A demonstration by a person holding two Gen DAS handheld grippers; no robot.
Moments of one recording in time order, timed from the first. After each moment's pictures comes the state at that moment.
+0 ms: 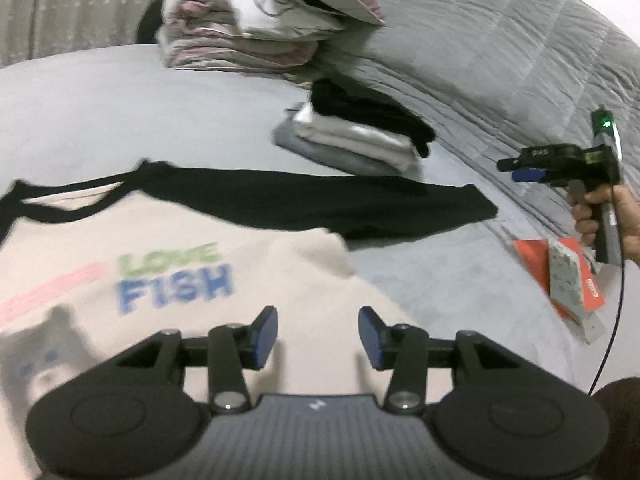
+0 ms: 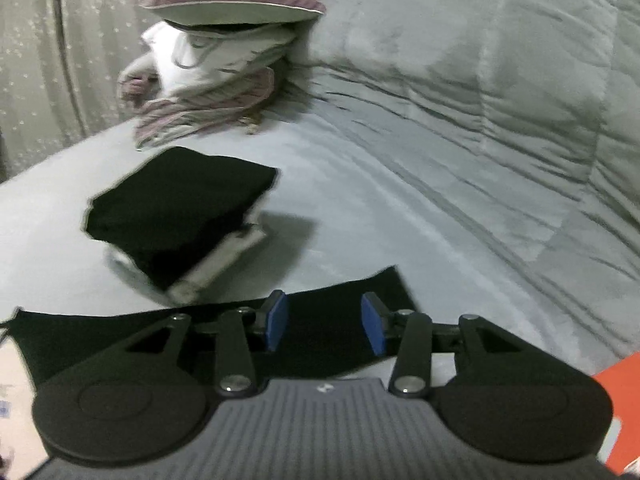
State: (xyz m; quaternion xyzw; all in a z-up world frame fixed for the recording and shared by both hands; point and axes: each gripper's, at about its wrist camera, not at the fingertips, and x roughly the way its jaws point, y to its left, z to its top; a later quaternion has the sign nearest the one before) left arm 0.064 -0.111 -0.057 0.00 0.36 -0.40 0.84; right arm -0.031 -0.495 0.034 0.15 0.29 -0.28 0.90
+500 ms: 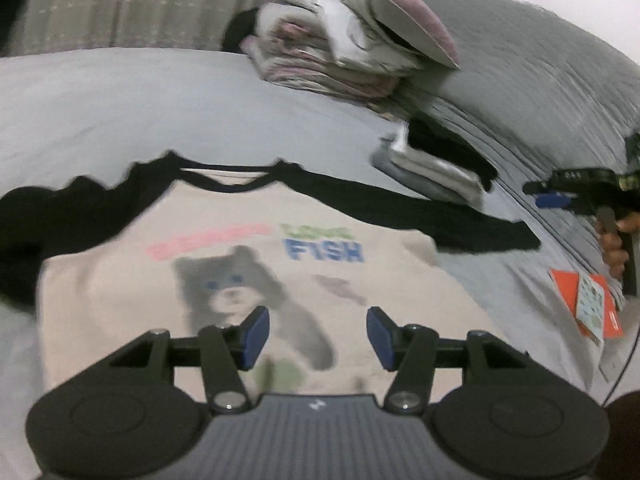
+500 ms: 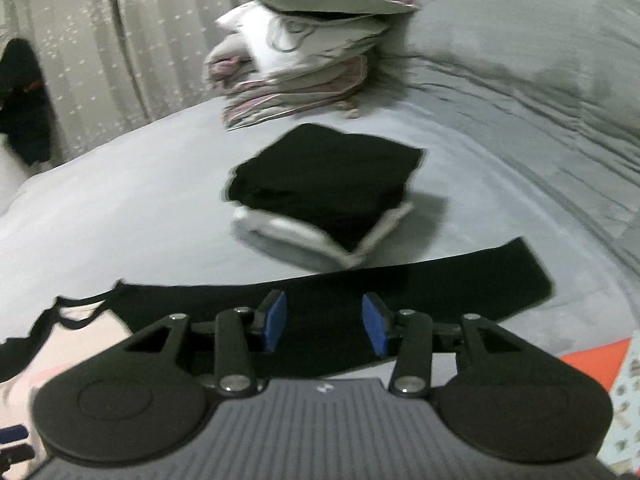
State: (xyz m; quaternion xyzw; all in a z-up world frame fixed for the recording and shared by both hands) left arm 0.051 0.006 -0.048 -0.05 0.36 -0.31 0.88; right arm 0.006 -0.380 0.055 0.16 0.30 -0.20 0.92
